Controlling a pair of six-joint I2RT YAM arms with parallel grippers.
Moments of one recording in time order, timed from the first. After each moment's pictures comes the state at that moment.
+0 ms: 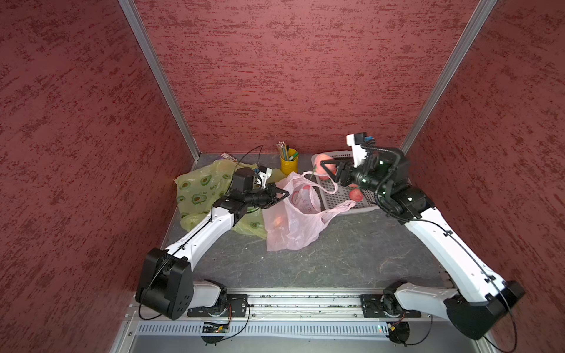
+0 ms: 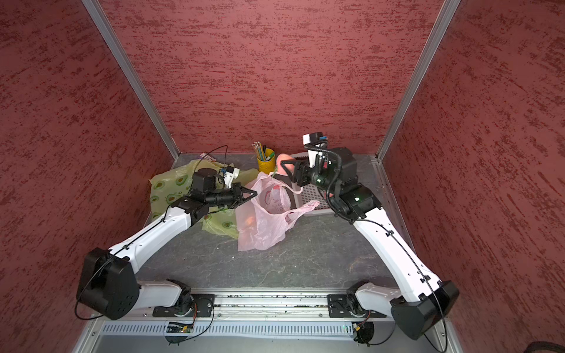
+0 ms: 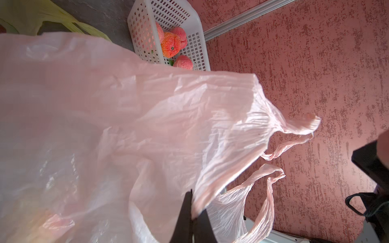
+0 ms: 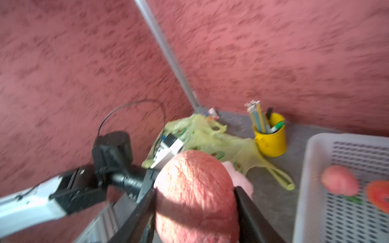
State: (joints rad) left arm -0.35 1.35 0.96 -0.12 0.71 -0.85; right arm 0.53 1.26 1.36 -0.34 -0.40 0.38
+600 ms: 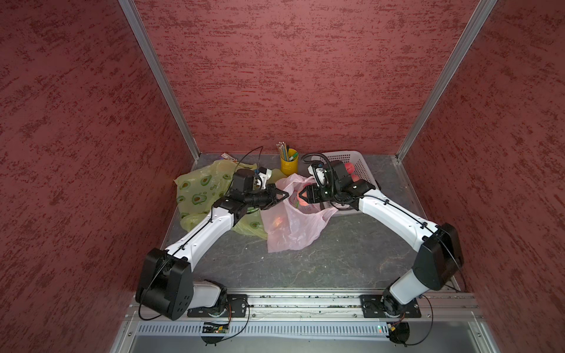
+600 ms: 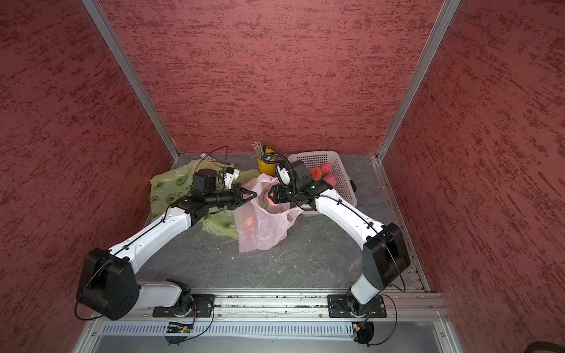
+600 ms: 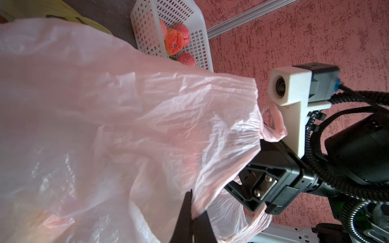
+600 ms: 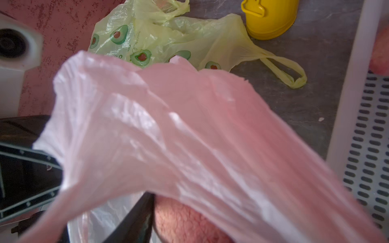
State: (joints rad) left arm -0.35 1.35 0.96 -0.14 0.71 -0.85; right arm 0.59 1.61 1.36 -0.51 -0.32 0.38
